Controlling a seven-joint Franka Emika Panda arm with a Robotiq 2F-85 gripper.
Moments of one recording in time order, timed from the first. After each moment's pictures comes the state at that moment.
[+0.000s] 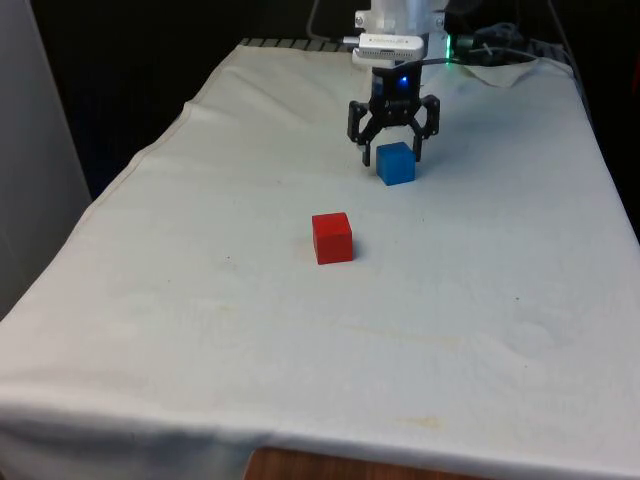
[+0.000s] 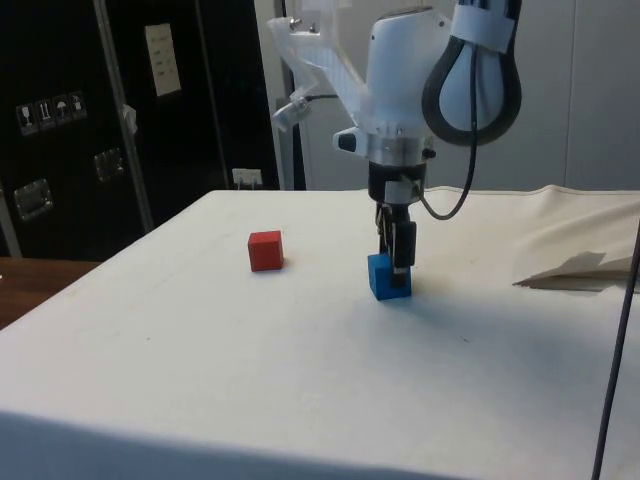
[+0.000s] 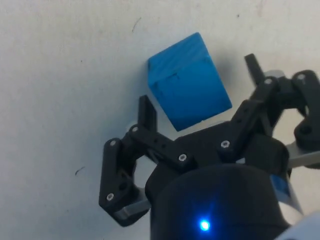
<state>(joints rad) 0.09 0.18 -0.12 -2.75 -0.06 3.06 -0.38</state>
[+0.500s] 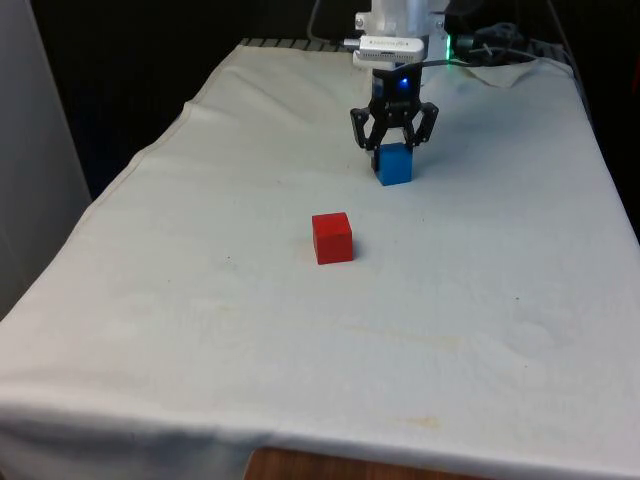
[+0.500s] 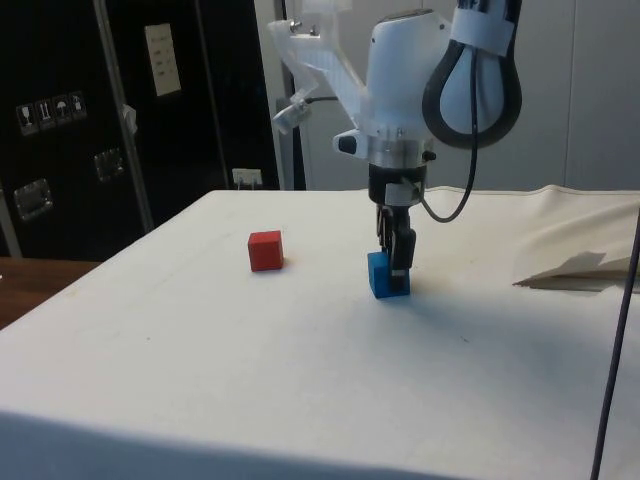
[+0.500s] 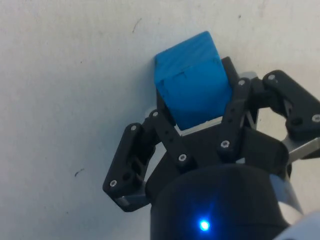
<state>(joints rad) 0.09 0.19 -0.12 -2.75 -0.06 3.06 -0.38</state>
